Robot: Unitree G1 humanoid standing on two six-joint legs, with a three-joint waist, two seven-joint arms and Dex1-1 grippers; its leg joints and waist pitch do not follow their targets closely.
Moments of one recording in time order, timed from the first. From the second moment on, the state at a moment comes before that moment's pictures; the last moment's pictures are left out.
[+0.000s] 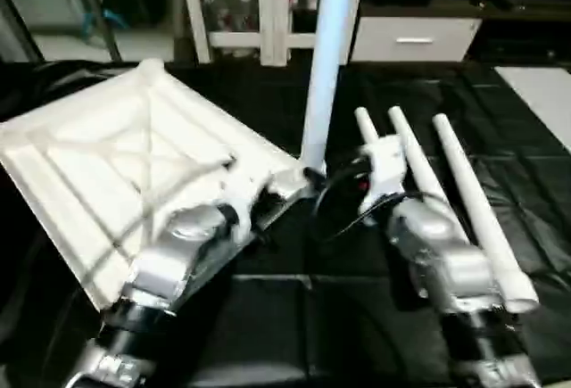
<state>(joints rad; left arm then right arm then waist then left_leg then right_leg) -0.40 0.25 -0.14 -0.01 -0.09 0.57 -0.49 -0.35 -0.14 0.04 -0.01 0.22 0.53 0.39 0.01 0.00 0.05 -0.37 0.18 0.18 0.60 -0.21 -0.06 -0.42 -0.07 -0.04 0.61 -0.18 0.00</state>
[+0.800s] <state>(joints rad) -0.41 0.43 -0.34 0.00 -0.07 0.69 -0.73 -0.15 -0.45 0.13 -0.35 0.32 0.73 0.65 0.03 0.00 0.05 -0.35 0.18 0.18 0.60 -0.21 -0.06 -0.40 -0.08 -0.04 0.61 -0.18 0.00</state>
